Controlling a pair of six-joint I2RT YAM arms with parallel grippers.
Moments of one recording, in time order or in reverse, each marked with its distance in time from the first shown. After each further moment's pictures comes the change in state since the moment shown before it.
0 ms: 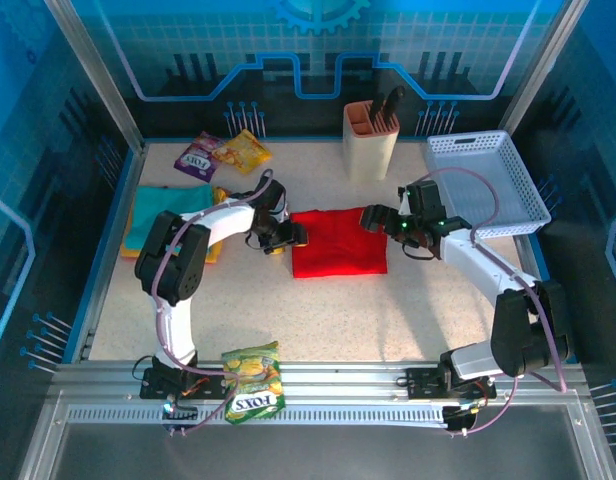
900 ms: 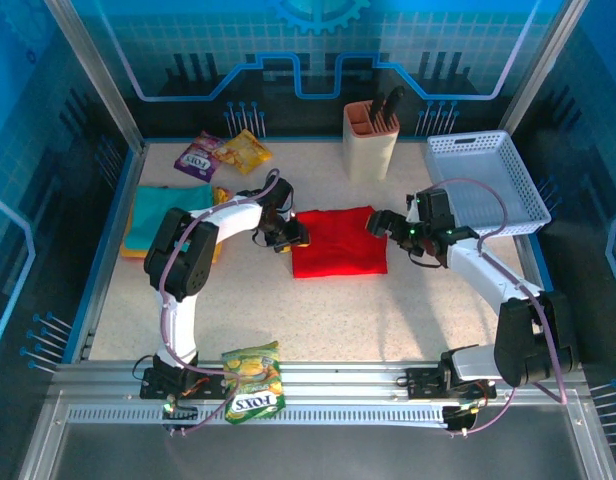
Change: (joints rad) left arm -0.028 0.058 0.064 -0.020 0.004 -0.056; right arm -0.053 -0.058 -0.087 0.035 -0.079 0.043
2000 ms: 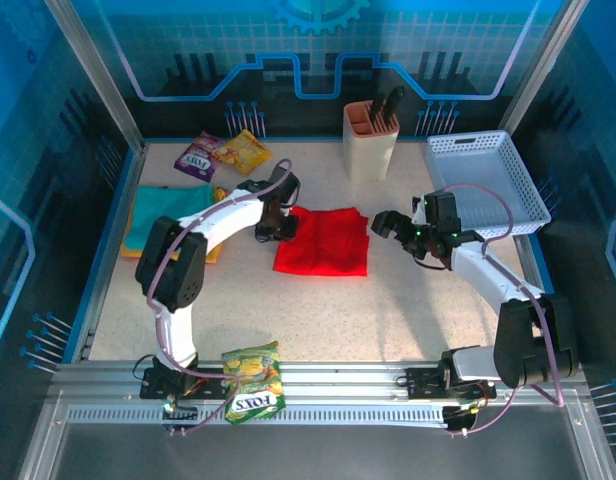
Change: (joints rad) left arm -0.044 -0.138 0.089 -0.256 -0.385 0.230; right arm -0.052 -0.014 -0.039 0.033 -0.084 0.037
